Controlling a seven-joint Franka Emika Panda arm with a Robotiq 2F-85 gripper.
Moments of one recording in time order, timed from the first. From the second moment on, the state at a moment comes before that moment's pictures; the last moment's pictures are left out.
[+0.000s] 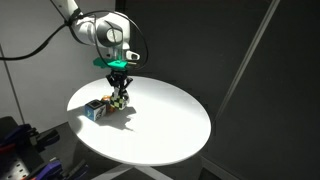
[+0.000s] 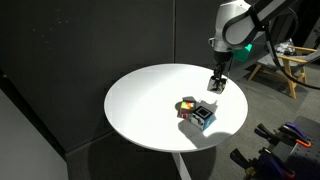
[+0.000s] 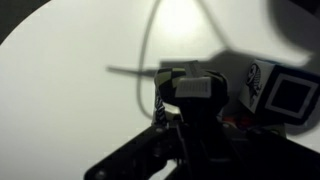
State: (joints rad) arm -0.03 0.15 -0.02 -2.29 -0.18 2.42 -0.22
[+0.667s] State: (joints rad) arm -0.02 0.26 -0.01 -2.29 -0.17 2.51 -0.20
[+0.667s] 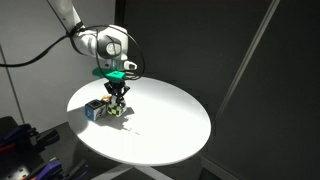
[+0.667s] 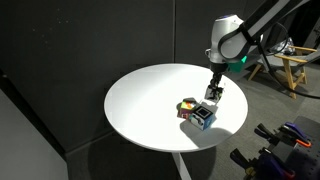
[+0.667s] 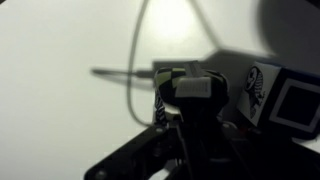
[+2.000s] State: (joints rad) arm -0.02 0.37 -0.04 -2.29 -0.17 2.59 -0.20
